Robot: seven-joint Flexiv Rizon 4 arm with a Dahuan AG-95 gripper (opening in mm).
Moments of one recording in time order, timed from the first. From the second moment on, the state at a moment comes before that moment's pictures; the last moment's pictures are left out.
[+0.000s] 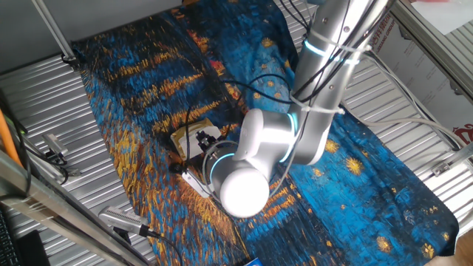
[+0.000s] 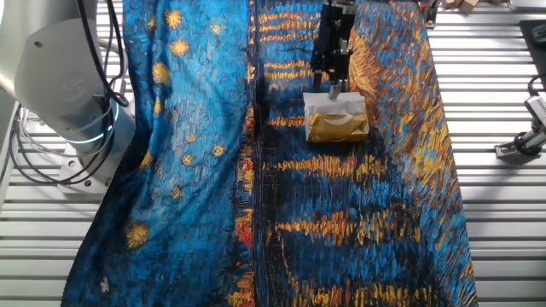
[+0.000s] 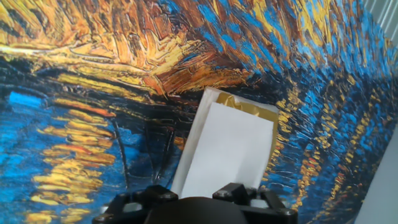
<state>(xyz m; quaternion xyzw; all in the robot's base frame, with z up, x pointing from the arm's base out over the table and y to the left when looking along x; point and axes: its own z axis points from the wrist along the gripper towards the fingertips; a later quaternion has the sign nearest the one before) 0.476 0.124 0.044 0.15 -0.92 0.33 0.11</state>
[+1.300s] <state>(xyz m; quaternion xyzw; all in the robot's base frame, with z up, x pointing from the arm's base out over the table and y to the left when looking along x) 0.475 0.122 0.048 0.15 -0.92 0.34 0.12</state>
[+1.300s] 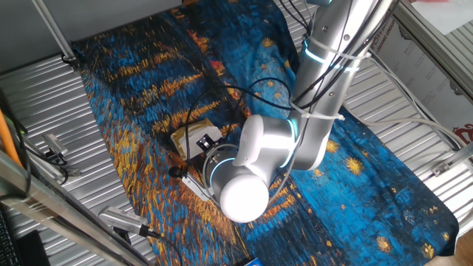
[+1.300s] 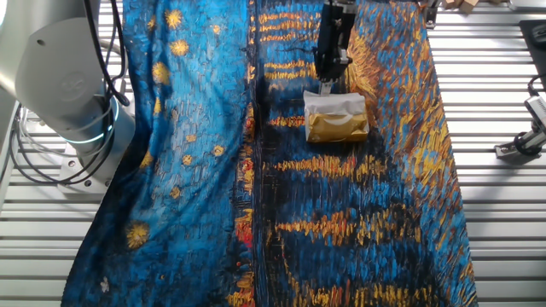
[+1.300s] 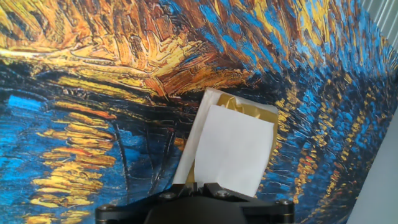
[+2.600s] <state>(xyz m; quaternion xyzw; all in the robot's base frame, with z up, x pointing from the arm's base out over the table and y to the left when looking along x) 0.467 0.124 0.165 0.21 -0.91 0.29 0.23</state>
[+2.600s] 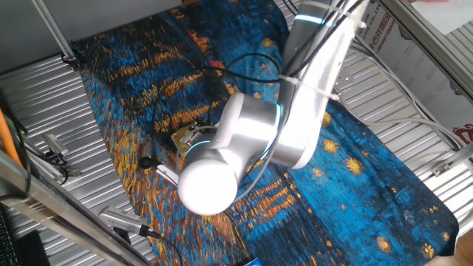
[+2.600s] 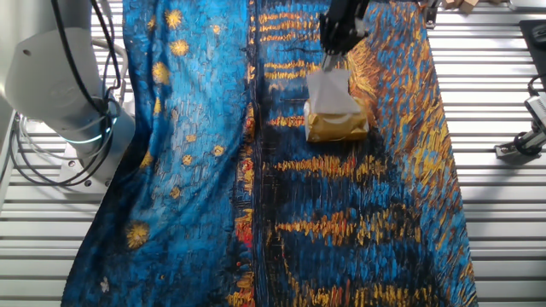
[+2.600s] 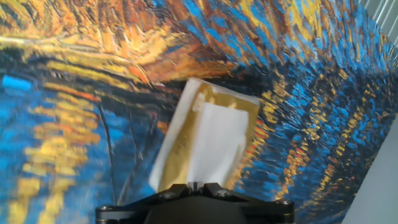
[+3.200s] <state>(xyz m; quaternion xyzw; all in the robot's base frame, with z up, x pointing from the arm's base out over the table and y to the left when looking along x) 0.457 0.109 0.239 0.26 -0.89 0.28 0.26</state>
